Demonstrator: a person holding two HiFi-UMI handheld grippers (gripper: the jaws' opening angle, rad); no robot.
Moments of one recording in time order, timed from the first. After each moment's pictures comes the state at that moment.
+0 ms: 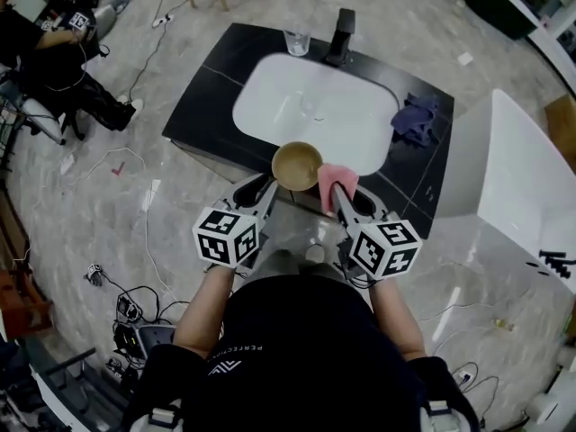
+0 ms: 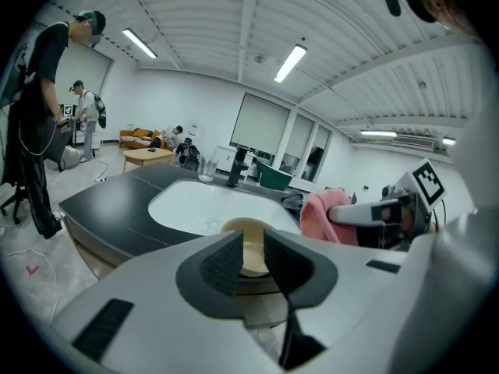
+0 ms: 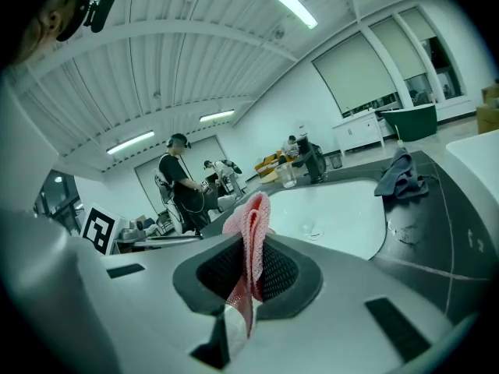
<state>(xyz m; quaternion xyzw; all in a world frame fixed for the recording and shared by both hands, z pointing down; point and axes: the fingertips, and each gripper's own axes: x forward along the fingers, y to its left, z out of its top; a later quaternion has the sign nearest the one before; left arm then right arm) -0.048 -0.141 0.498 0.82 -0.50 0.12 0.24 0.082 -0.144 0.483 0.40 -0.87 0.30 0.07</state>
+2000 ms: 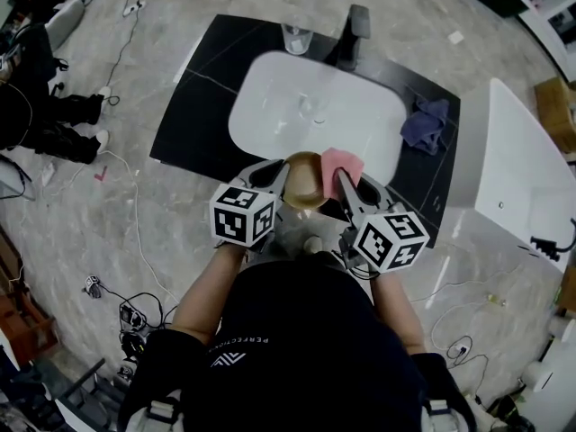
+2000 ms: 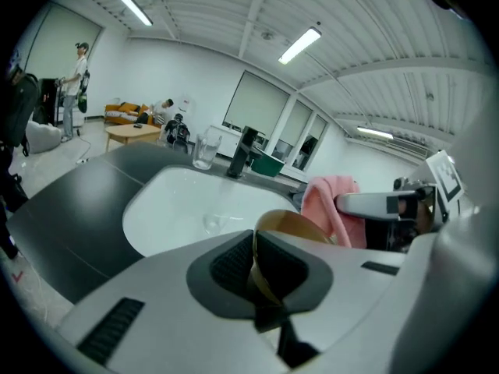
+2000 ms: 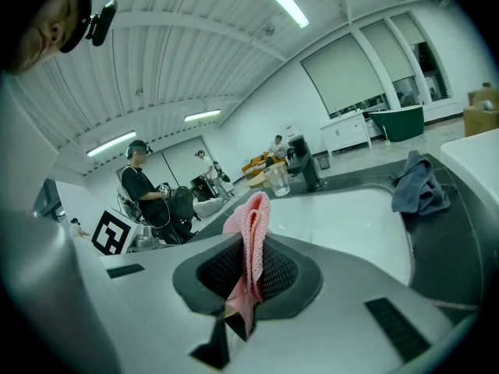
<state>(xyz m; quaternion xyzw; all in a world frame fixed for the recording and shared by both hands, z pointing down) -0.058 -0.236 0.530 0.83 -0.43 0.16 0.31 0.046 -0.224 0.482 0.44 -0.84 0.31 0.07</state>
